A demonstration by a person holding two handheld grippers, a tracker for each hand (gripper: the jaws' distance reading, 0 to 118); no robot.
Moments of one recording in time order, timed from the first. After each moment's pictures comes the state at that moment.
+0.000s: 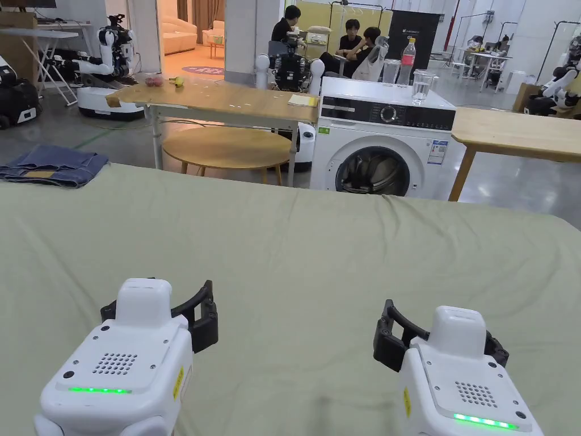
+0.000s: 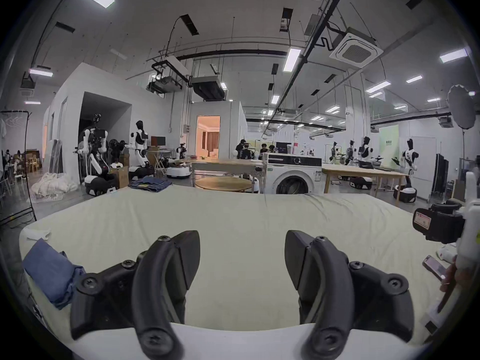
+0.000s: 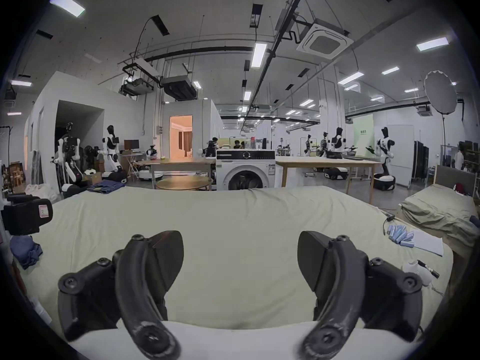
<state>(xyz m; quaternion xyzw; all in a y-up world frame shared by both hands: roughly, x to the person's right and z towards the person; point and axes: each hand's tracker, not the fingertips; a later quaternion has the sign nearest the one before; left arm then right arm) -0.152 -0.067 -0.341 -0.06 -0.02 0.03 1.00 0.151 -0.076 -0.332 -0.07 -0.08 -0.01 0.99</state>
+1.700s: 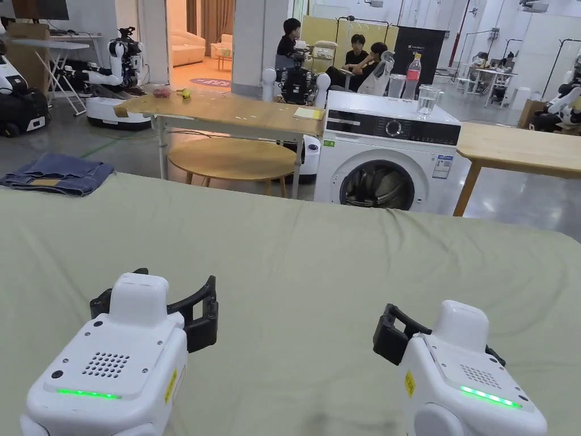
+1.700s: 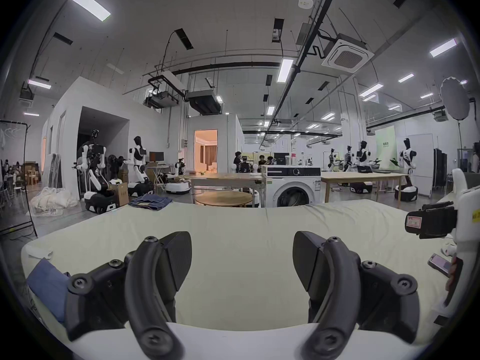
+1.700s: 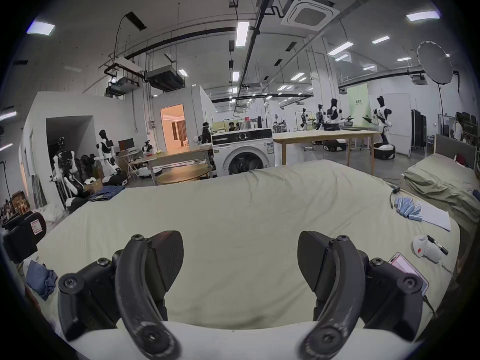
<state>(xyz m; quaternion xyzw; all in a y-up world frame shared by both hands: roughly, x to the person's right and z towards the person) -0.157 -0.053 -0.344 -0.02 -0.02 0.00 1.00 0.152 -0.058 -0.356 -0.13 -0.09 -0.08 0.98</state>
